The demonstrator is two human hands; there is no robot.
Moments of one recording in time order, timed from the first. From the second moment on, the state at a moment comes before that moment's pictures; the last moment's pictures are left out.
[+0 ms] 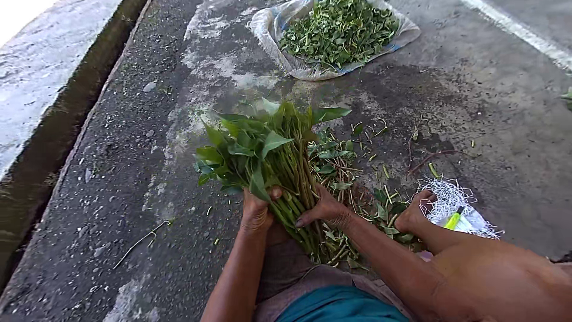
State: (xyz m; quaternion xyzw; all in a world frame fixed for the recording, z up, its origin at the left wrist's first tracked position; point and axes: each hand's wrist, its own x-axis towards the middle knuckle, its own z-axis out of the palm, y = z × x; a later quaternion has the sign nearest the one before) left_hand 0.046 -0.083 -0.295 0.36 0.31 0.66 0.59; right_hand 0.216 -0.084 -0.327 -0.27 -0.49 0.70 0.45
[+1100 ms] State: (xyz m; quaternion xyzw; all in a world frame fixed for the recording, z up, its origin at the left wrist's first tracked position) left_hand -0.018 -0.115 -0.159 0.78 0.49 -0.39 0.07; right_hand 0.143 -0.154 -0.297 -0.42 -0.87 0.05 0.26
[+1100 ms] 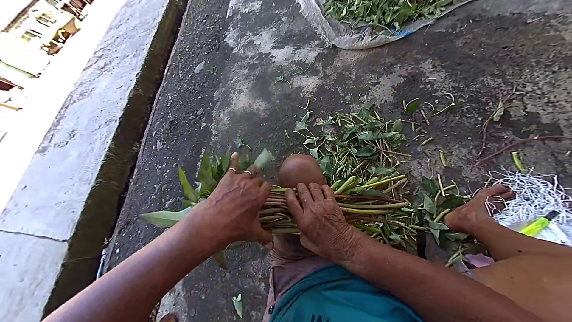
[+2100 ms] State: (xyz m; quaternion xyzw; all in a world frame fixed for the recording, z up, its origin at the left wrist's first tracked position) left_hand -0.023 -0.160 -0.261 0.85 0.53 0.00 -0.02; right_hand 0.205 -0.141 -0.282 -0.38 -0.91 0.11 0.13
